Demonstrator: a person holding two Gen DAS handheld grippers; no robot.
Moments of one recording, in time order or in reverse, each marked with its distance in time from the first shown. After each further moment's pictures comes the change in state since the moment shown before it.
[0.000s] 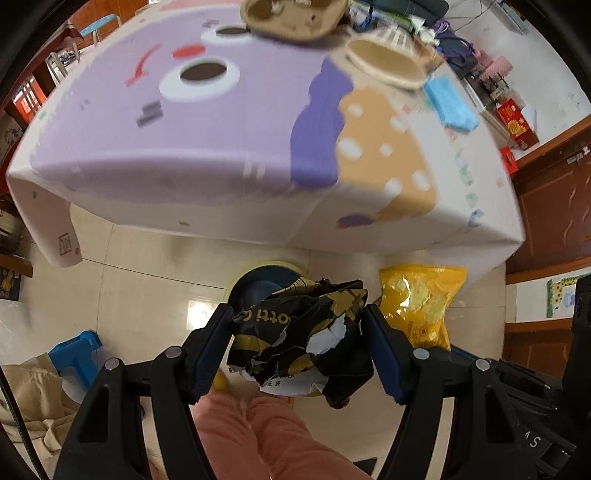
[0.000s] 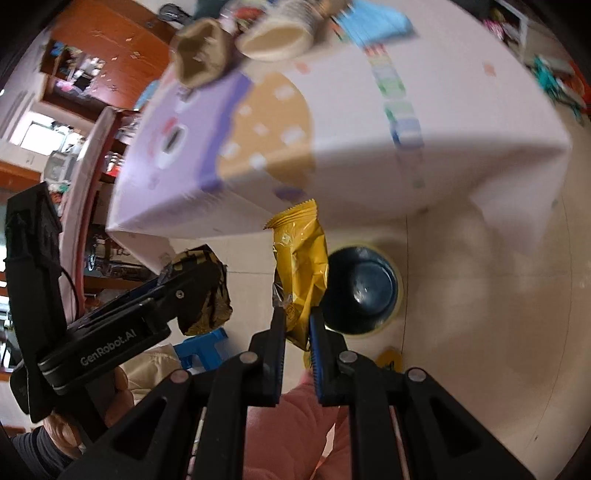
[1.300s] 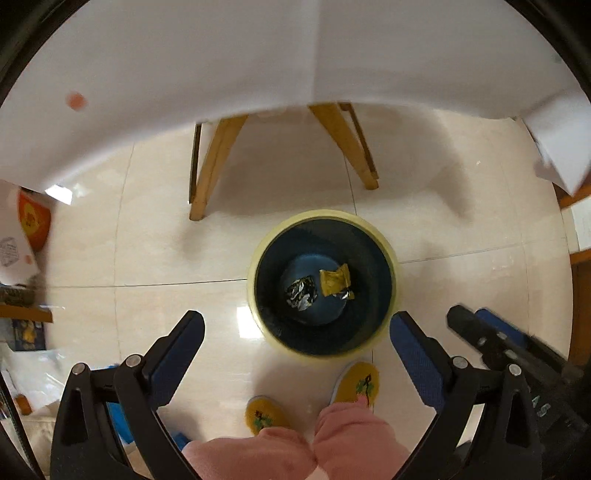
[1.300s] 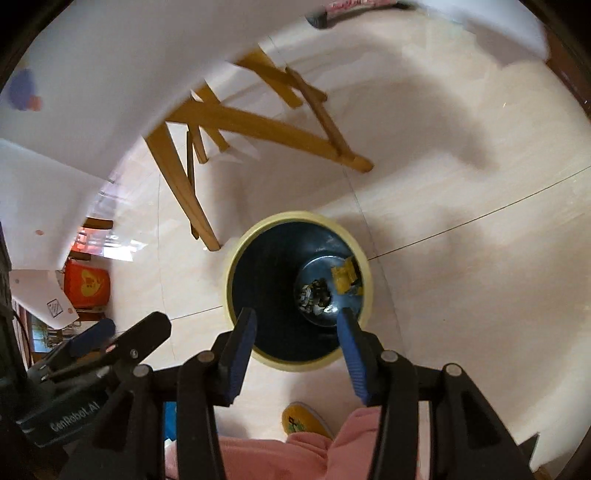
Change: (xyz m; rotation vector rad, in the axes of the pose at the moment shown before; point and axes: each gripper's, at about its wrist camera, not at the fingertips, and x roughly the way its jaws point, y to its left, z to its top) left arm 0.169 0.017 -0.067 0.252 0.052 0.170; right arm 0.162 -0.099 -0.070 0.242 -0.198 -0.111
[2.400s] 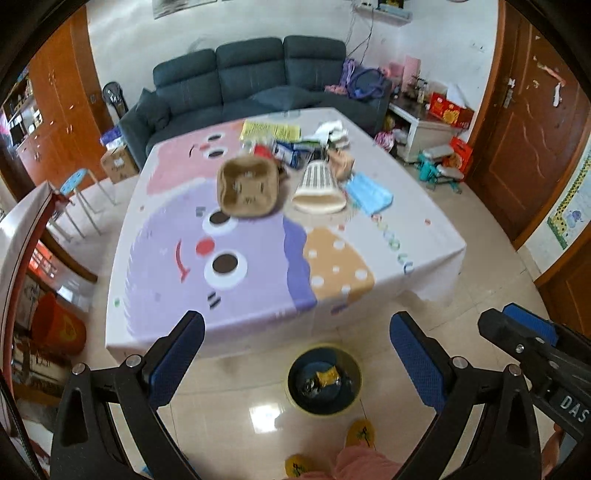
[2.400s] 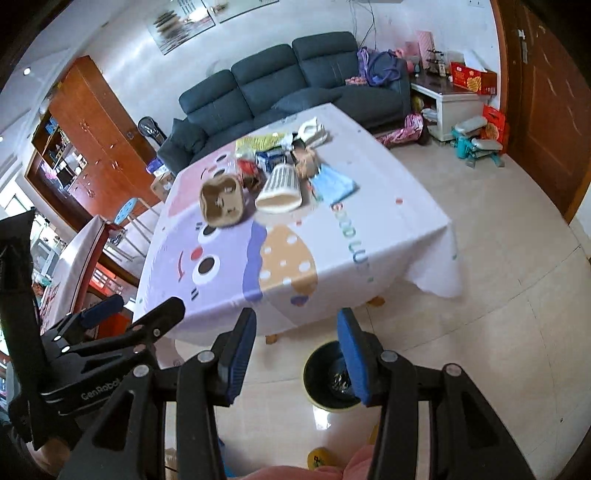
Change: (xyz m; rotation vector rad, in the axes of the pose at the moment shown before) left arm -0.359 0.033 0.070 0.131 -0.445 -0.054; right arm -0.326 0.152 0.037 -0.110 -0.400 0.012
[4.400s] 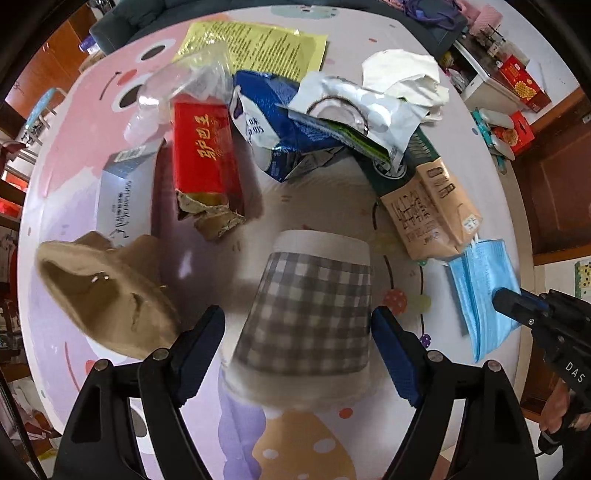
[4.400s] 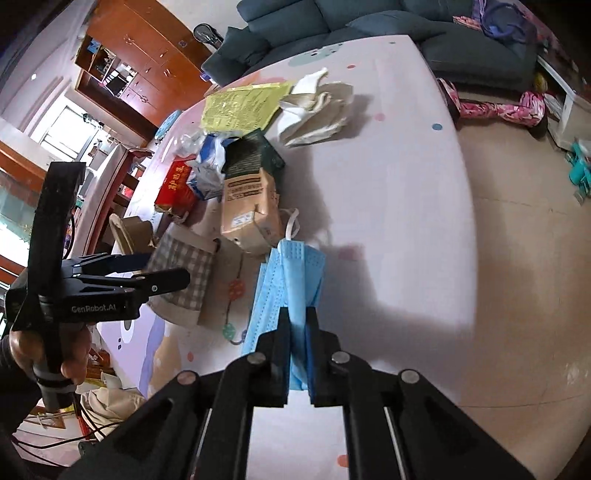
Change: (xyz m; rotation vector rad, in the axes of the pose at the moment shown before) left arm 0.319 -0.017 0.190 -0.200 0.484 0.006; right arm 0.288 -0.108 0.238 -0.289 0.433 0.287
